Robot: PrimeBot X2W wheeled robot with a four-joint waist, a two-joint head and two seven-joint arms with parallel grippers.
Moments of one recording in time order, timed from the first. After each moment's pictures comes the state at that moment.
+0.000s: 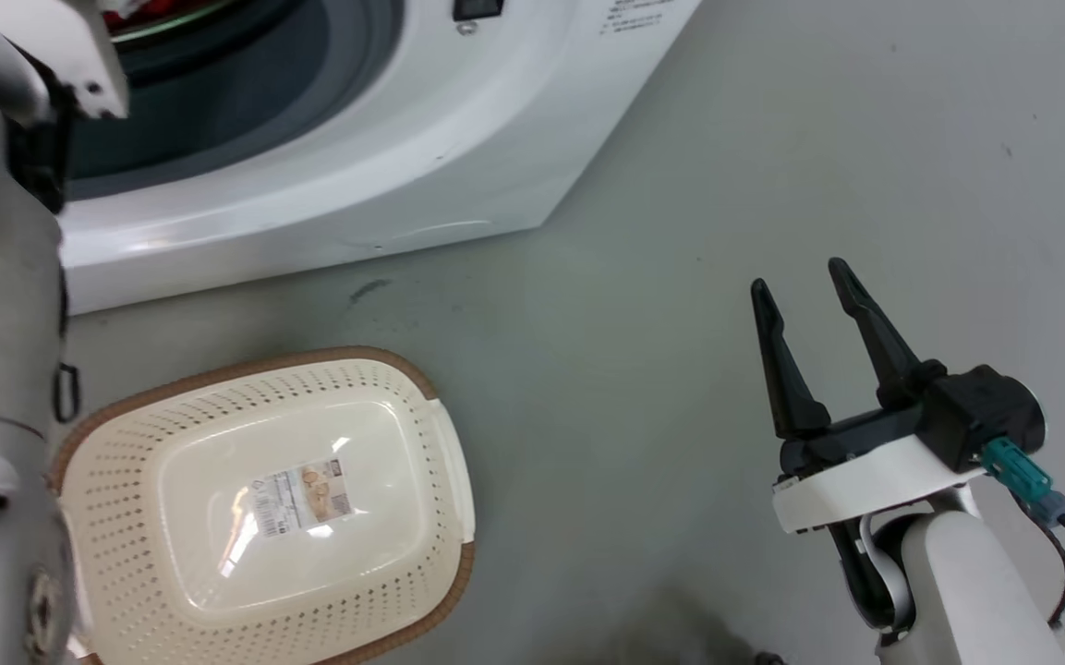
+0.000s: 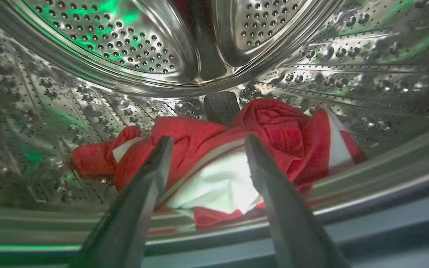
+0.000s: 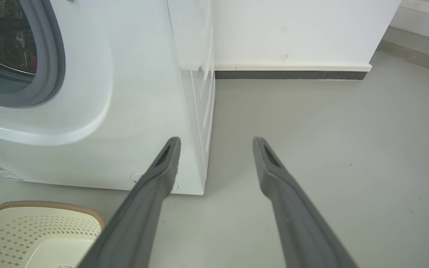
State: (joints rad) left arm -1.21 0.32 -0.02 1.05 -0.07 -0.06 -0.09; right arm -0.26 -0.05 0.15 0.12 0.13 0.13 -0.24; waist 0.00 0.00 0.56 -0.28
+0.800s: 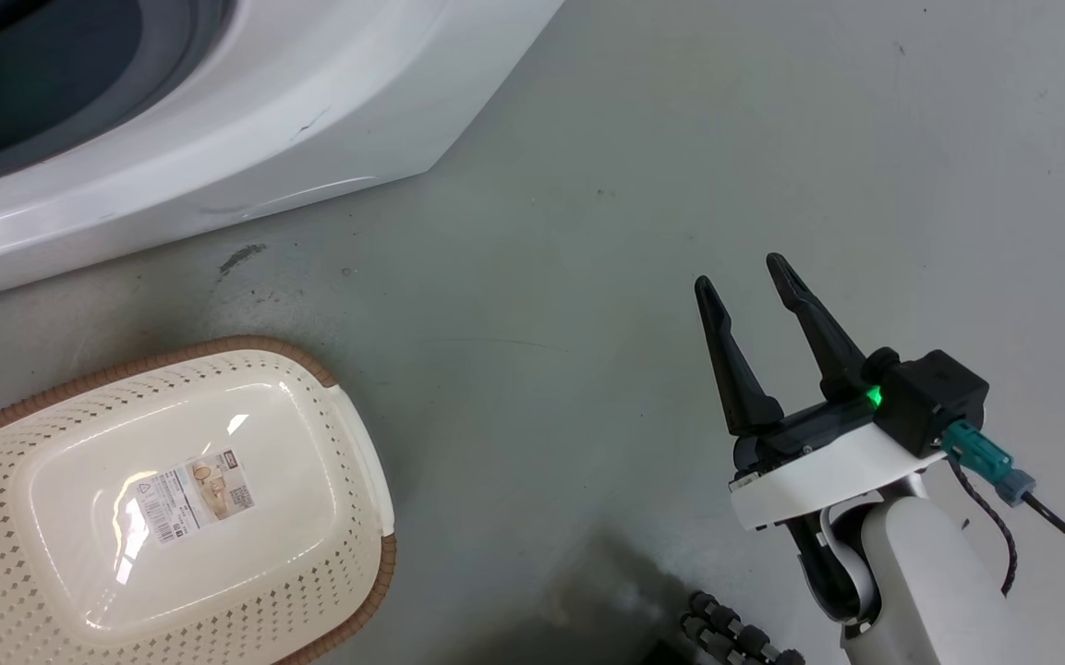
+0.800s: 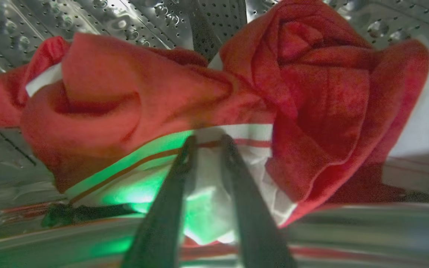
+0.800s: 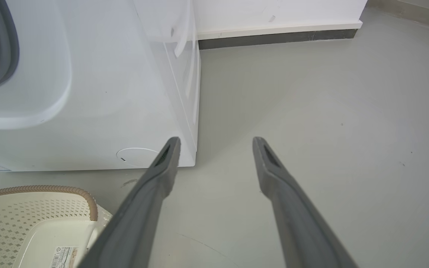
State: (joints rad) left arm -1.55 0.46 -0.06 1.24 -0.08 -0.05 0.47; right arm -0.33 -0.05 0.26 0.19 0.25 0.13 -0.26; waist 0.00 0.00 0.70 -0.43
